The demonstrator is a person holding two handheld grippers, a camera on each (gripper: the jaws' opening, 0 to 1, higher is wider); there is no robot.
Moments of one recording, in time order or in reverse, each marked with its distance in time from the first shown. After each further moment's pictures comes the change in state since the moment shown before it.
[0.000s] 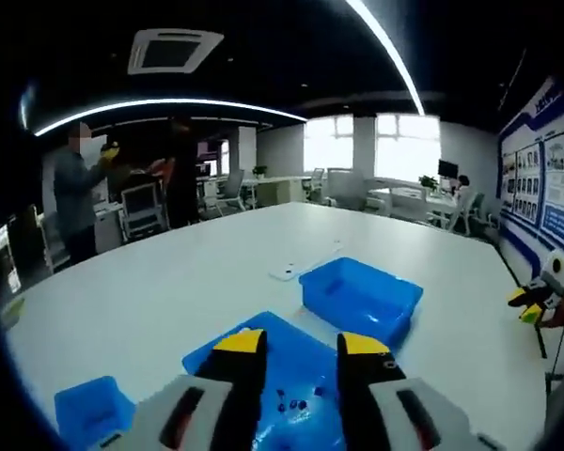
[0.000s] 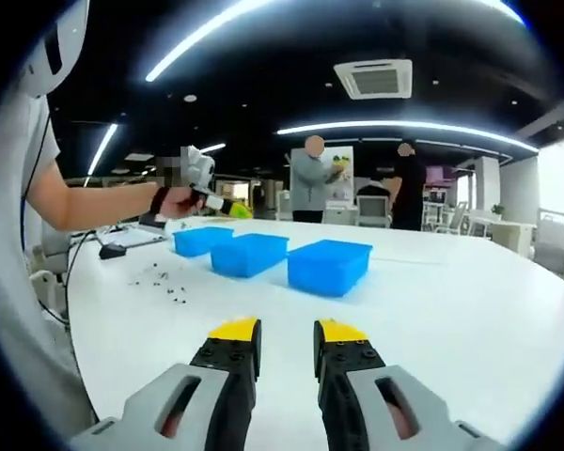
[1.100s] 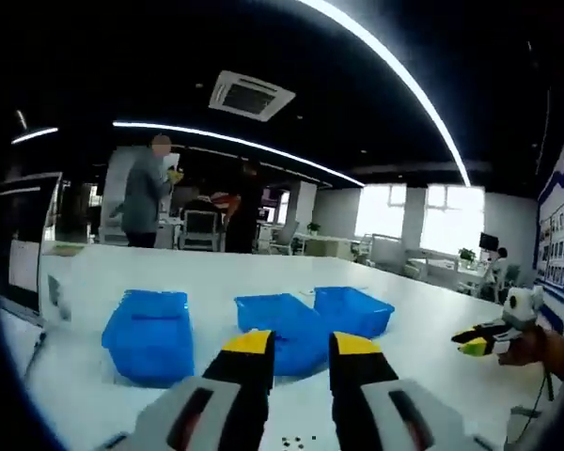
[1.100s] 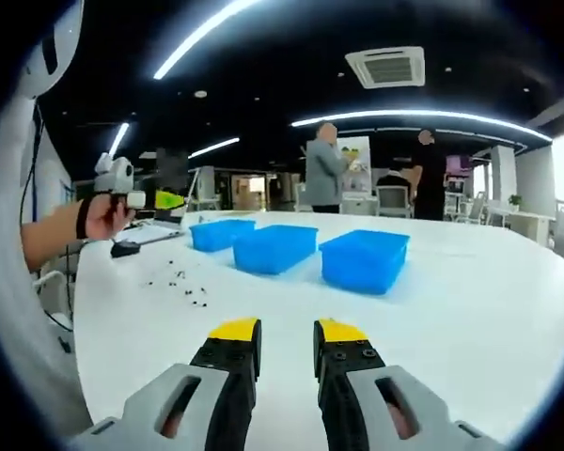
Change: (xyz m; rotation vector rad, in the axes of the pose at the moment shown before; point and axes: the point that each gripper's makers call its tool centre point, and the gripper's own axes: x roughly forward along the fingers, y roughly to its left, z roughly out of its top) left arm -0.174 -0.034 -0.067 -0.130 -0.257 0.276; right arm 0.045 0.041 -0.009 0.011 0.050 0.111
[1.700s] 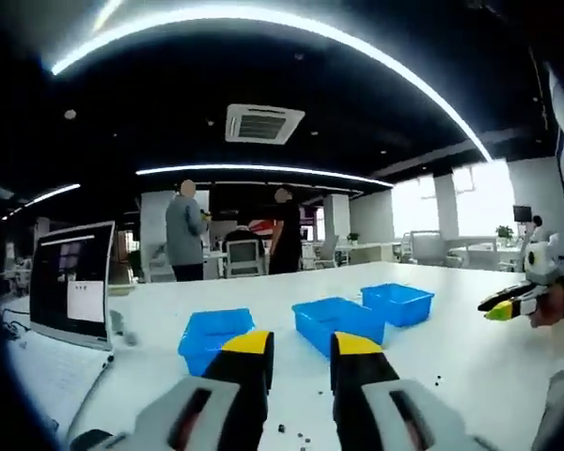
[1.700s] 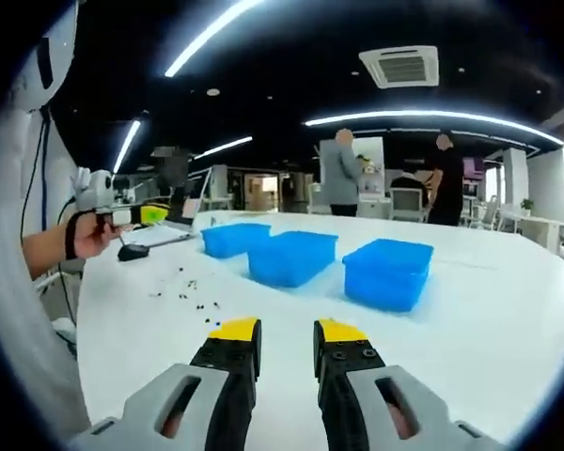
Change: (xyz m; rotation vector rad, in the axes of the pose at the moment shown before) left arm -0.055 0.030 0.006 0.109 -0.113 0.188; right arm 0.021 0.027 0.024 -0.028 -0.029 0.061
